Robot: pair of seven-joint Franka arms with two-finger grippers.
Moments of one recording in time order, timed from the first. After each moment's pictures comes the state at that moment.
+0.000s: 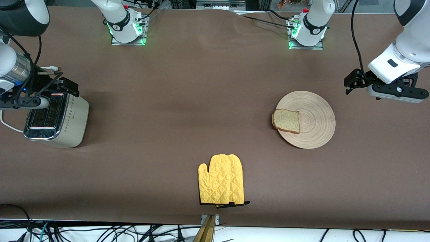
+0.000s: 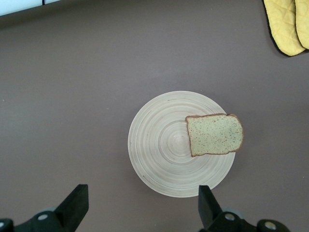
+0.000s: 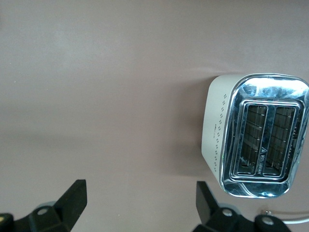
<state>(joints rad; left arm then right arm) 0.01 -0.01 -0.11 -1.72 0.07 1.75 0.09 -0.14 0.10 0.21 -1.62 -0.04 1.65 0.02</state>
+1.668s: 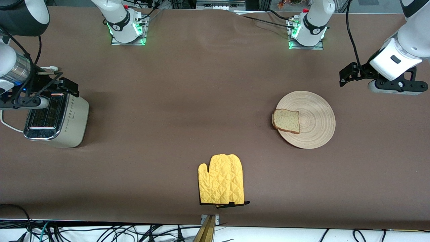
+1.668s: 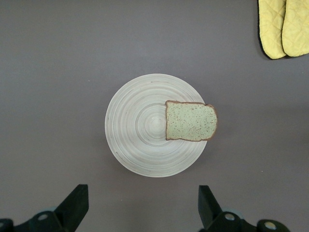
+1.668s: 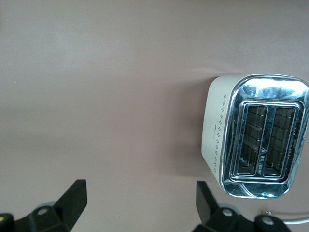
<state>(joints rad) 0.00 -0.01 -0.12 -1.66 -0.02 1.61 -0.07 -0.14 0.10 0.21 -1.62 -0.04 1.65 0.02</state>
